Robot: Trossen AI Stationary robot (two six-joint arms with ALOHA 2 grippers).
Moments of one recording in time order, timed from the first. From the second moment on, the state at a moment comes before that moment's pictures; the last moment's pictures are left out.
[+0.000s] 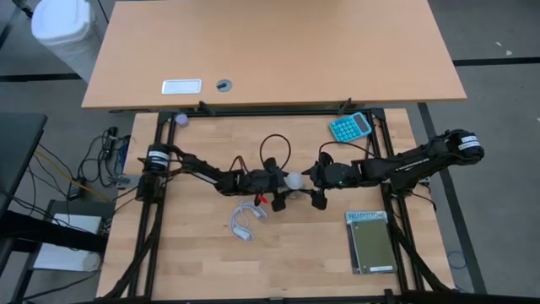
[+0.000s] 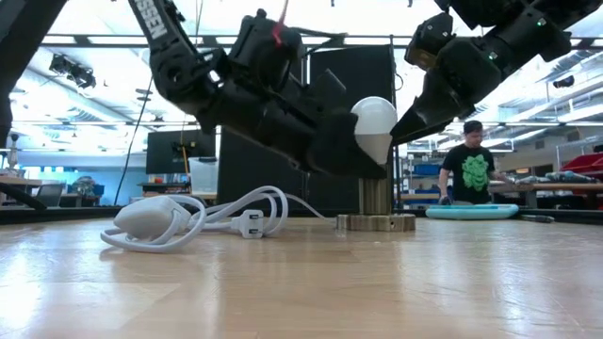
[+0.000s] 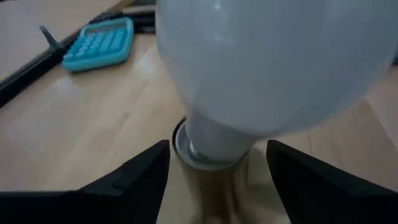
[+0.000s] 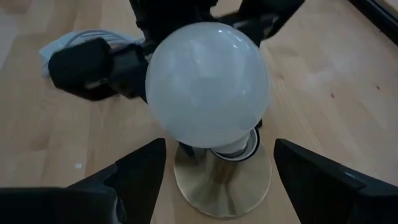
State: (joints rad) left arm -0.02 2.00 0.97 0.66 -0.26 0.02; right arm 0.11 1.25 0.59 0.03 0.26 0.16
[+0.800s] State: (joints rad) left arm -0.09 1.85 0.96 0.43 -0.31 -0.03; right arm 0.19 1.19 0.59 -0.07 0.30 0.21
